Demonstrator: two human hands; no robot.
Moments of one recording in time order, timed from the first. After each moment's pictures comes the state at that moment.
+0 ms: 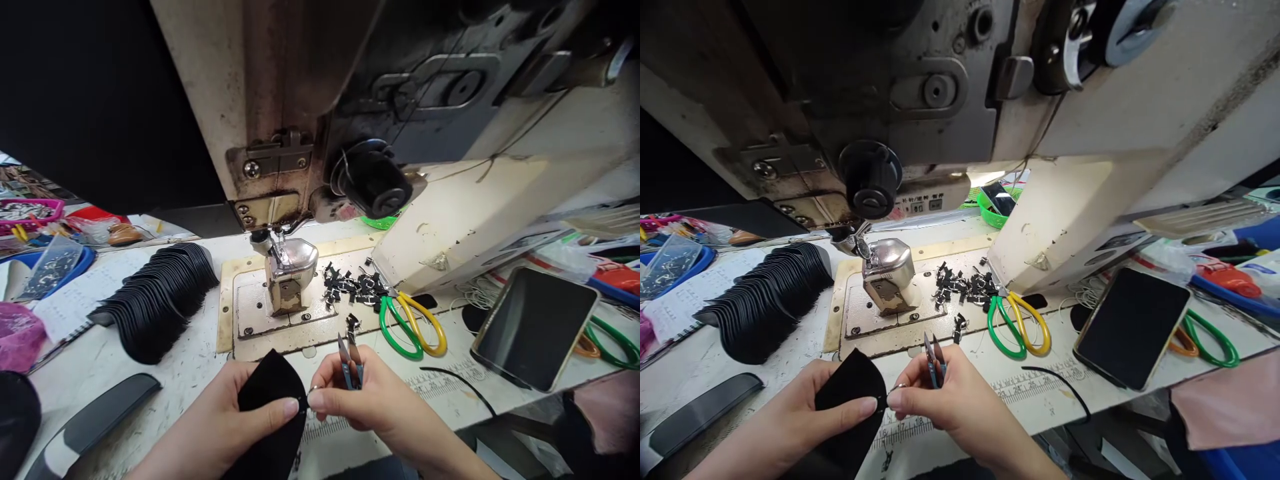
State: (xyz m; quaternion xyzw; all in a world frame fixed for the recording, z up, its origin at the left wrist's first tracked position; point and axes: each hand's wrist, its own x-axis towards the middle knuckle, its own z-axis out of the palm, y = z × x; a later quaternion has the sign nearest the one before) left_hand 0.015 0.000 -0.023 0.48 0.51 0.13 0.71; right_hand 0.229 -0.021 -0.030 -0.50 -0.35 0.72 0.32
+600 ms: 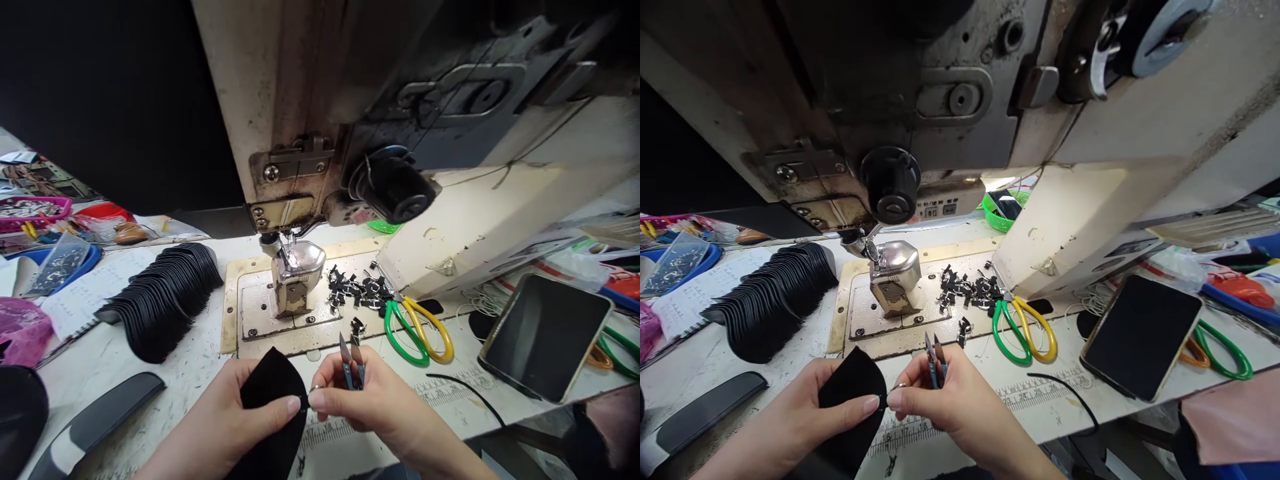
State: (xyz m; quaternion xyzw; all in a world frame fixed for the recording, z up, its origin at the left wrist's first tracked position) left_hand 0.020 -0.001 -0.010 0.47 0.54 0.16 0.67; right_hand 0.223 -0.019 -0.030 -0.49 -0.35 0.72 0.34
